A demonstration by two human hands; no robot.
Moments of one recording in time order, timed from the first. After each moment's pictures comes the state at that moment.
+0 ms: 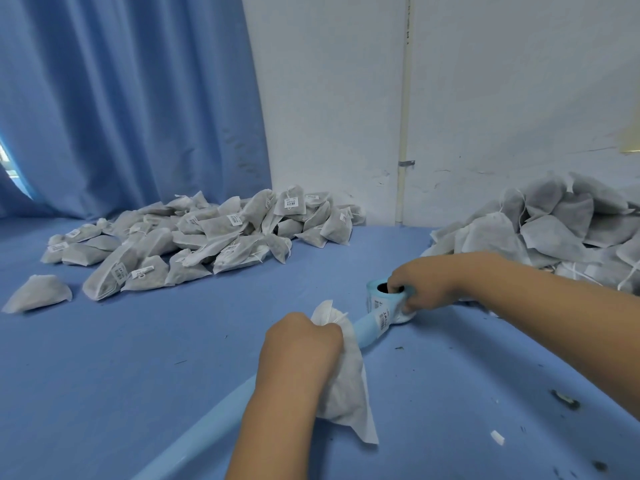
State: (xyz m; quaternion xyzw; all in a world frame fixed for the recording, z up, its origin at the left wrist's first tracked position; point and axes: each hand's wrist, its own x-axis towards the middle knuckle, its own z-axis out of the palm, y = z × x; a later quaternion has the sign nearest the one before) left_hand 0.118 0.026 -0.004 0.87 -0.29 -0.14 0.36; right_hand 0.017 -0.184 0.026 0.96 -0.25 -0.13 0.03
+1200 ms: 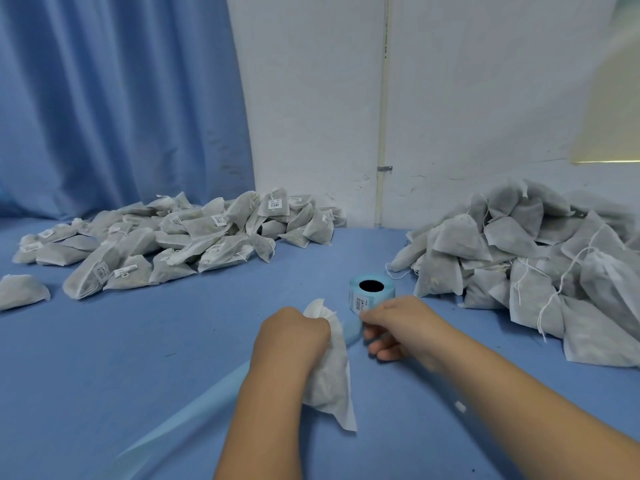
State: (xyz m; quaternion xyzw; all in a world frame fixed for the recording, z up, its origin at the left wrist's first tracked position) left_hand 0.115 0.029 -0.003 0.87 -0.33 -0.18 0.33; right_hand -0.005 -0.088 -0.025 0.66 -0.43 0.23 -0.57
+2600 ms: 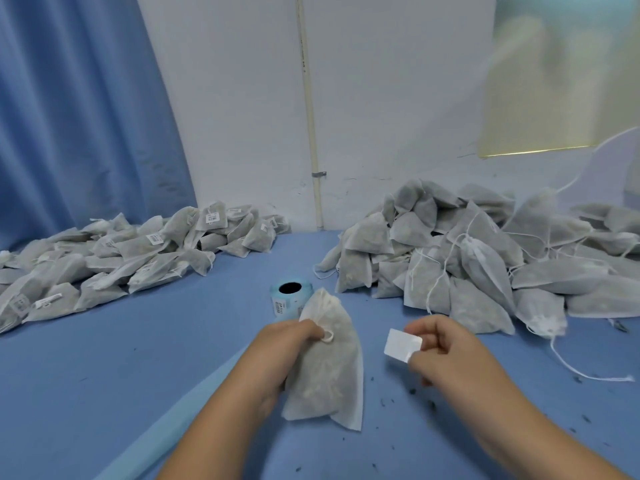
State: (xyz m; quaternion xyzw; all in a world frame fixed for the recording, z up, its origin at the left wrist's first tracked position) left_hand 0.012 0.015 -0.004 0.66 -0.32 -0.44 0.52; right_hand -0.185 -0.041 -0.028 0.63 -0.44 0.42 -0.49
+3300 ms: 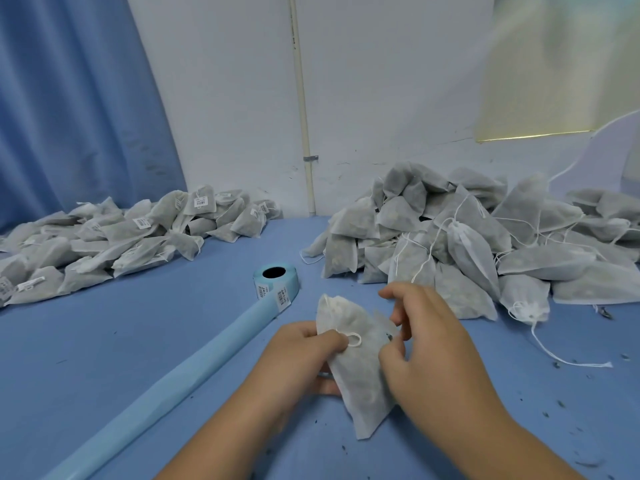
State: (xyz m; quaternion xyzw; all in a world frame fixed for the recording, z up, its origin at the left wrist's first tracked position) left_hand -0.030 0.006 -0.033 0.60 -0.41 -0.46 0.51; right_hand -0.191 -0.029 -0.027 0.80 -0.36 0.45 -0.13
